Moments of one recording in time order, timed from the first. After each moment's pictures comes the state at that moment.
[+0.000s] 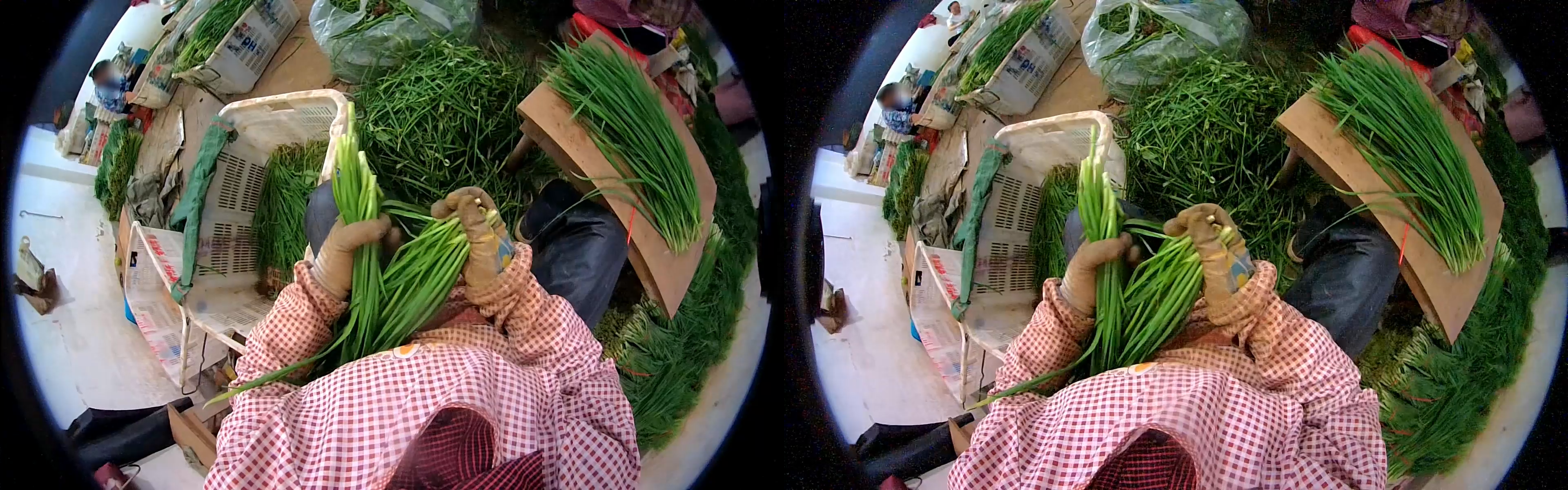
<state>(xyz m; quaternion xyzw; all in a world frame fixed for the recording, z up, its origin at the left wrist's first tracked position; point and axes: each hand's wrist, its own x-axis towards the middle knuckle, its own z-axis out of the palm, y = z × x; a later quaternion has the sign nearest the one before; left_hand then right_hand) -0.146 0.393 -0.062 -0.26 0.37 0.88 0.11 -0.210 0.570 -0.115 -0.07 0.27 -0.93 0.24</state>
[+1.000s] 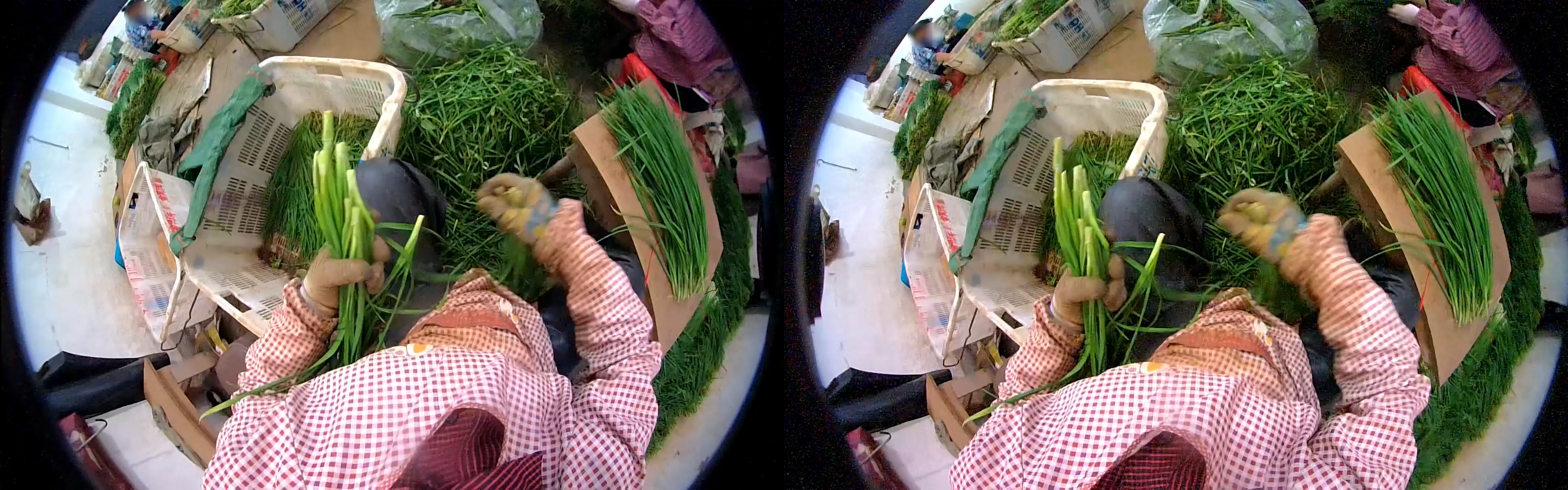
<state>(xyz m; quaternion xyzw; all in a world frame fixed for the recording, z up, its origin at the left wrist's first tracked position) -0.062 0.345 -0.078 -0.16 0.34 0.93 0.02 -0.281 0.573 -0.105 -0.31 0.77 -0.45 0.32</state>
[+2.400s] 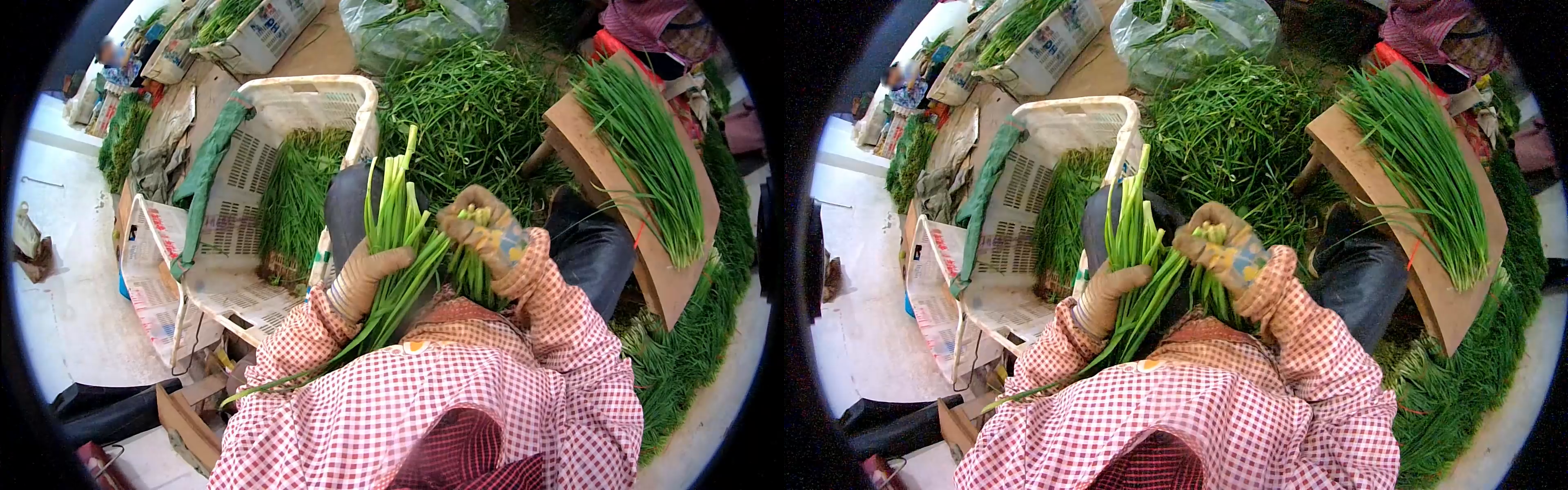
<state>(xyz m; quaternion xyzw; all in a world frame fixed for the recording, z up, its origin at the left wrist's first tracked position) -0.101 0.394 -0.065 -0.20 0.44 0.87 0.14 -0.208 0.564 -0.092 -0.12 0.55 -0.76 0.34</state>
